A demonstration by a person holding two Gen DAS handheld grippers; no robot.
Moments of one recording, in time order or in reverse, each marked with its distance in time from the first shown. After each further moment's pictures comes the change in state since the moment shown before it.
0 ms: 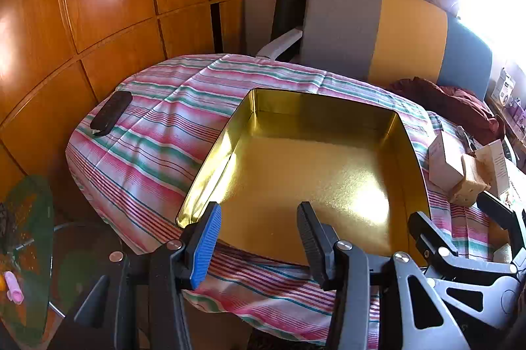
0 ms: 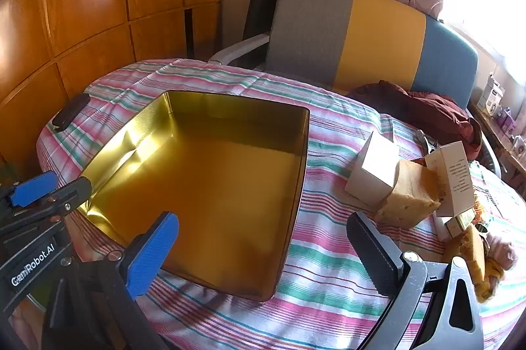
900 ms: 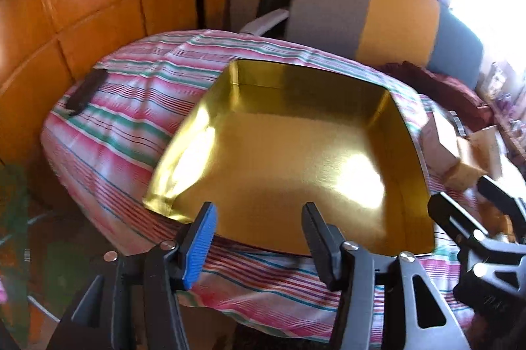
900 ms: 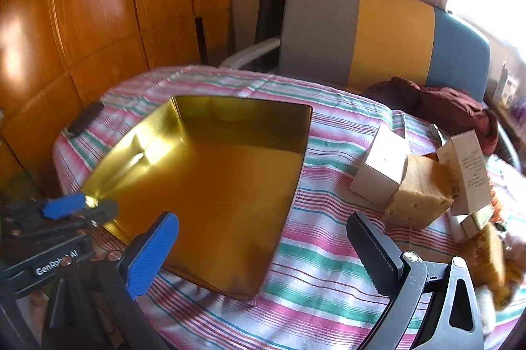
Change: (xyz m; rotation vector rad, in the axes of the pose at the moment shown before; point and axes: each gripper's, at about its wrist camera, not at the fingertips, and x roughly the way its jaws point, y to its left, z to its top) left arm 0.032 -0.002 -0.019 0.002 0.087 -0.138; right arm 0.004 -0.036 -0.012 0.052 -0.038 0.132
